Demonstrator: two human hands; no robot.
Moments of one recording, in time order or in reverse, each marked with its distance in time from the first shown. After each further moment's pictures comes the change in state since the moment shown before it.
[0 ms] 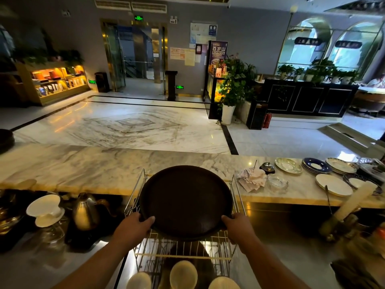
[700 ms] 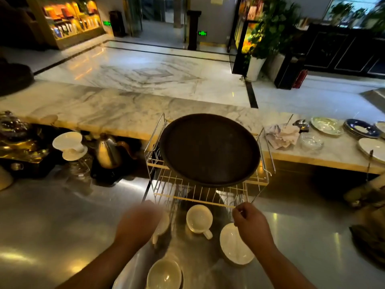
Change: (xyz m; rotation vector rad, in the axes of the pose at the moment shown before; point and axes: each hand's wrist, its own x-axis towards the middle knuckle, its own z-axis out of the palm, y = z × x) left_hand -0.102 -0.094 0.040 0.173 0.114 0.126; right_hand -0.063 0.099 0.049 -0.222 -0.001 -0.169
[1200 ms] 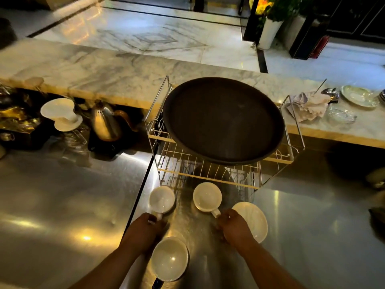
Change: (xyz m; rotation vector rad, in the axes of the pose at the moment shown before) left_hand -0.030 -0.075 0.085 -0.223 -0.369 -0.502; right_hand 0.006 0.081 0.119 0.037 -0.313 0.354
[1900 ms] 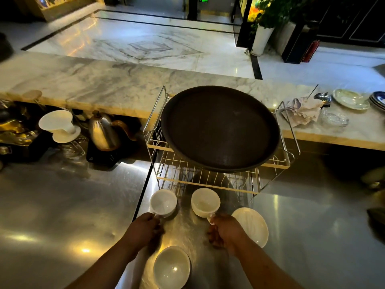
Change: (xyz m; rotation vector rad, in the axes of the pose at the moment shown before) left_hand 0.004 0.026 -0.022 -0.329 -0.082 -0.036; right_hand 0.000 -0.026 0.011 0.289 -0.148 0.197
